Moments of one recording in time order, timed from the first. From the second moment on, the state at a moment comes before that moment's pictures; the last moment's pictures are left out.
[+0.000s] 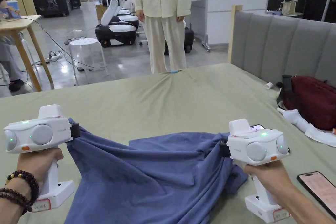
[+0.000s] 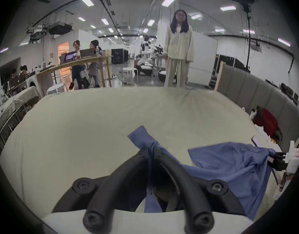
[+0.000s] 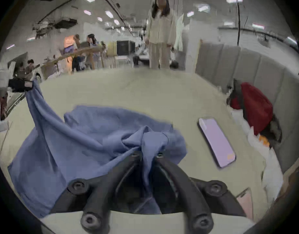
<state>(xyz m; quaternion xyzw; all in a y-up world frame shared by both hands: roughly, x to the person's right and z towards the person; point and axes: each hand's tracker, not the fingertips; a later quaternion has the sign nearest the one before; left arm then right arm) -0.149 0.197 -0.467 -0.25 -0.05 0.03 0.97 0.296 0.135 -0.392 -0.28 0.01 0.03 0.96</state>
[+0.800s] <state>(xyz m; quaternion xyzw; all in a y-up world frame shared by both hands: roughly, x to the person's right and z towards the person) -0.301 0.483 -0.498 -0.03 0.12 0.06 0.99 0.127 0.472 -0.546 -0.05 0.03 0.08 1.00</state>
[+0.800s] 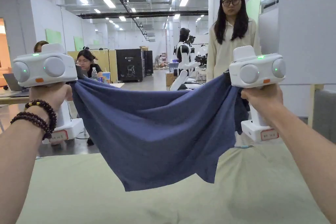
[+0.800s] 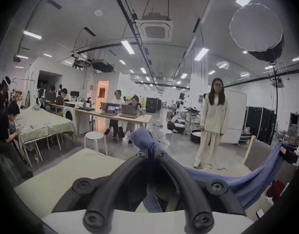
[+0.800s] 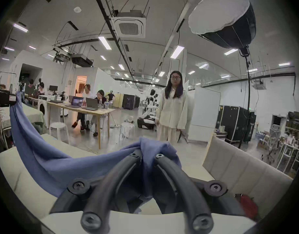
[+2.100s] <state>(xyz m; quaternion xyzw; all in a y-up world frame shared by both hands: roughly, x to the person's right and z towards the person) -0.256 0.238 -0.313 -0.18 0.03 0.04 0.98 0.173 0.194 -0.354 -0.22 0.05 0.08 0.97</state>
